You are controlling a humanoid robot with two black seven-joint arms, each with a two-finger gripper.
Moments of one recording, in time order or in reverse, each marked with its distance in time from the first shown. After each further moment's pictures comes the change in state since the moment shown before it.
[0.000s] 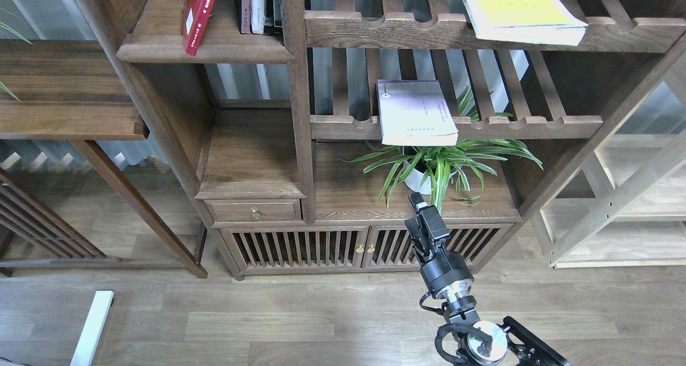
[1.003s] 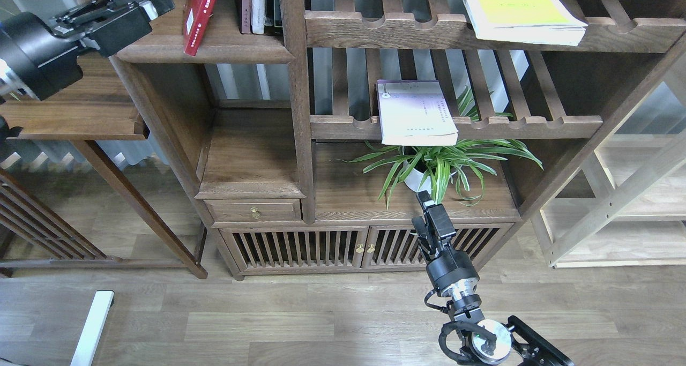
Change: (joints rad) left arm 0.367 -0.008 -0.094 -0.152 -0.231 -0.122 0.000; right arm 0.012 -0.003 0.025 -0.004 0.000 0.000 0.005
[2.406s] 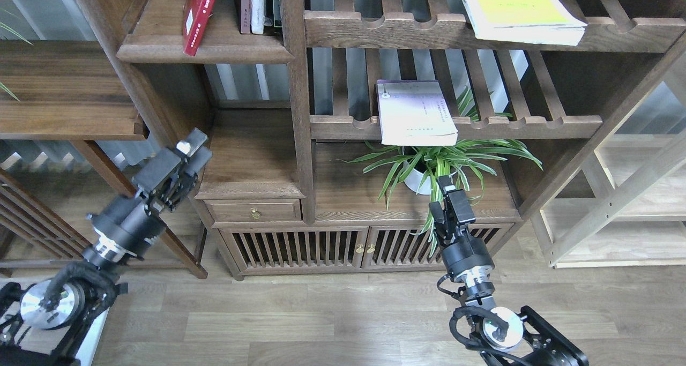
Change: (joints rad) left arm 0.560 -0.386 0.027 0.063 -0.325 -0.104 -0.096; right arm 0.012 0.002 0.063 0.027 0.035 0.000 -0.003
